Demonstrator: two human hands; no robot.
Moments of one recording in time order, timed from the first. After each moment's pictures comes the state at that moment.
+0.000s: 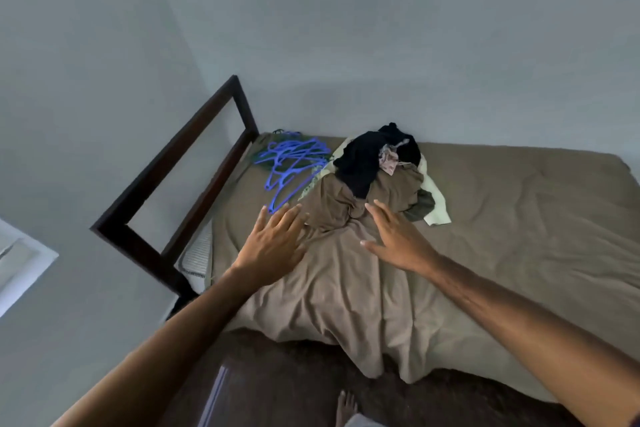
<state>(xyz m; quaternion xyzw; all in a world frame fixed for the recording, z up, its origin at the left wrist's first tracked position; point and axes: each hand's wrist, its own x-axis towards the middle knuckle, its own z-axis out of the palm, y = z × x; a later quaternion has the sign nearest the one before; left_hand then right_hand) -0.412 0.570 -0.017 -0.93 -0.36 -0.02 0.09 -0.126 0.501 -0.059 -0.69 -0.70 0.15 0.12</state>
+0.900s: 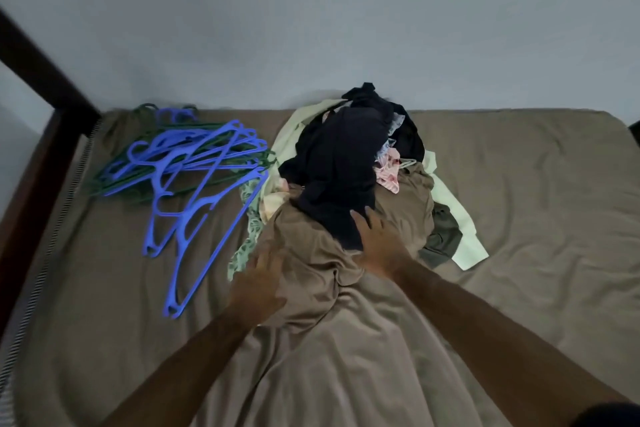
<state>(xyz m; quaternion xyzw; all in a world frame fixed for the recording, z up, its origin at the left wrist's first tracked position) -0.269 1.077 -0.404 -0.91 -0.34 0.17 -0.17 -0.013 0.967 -0.362 -0.83 -0.49 0.27 -0.04</state>
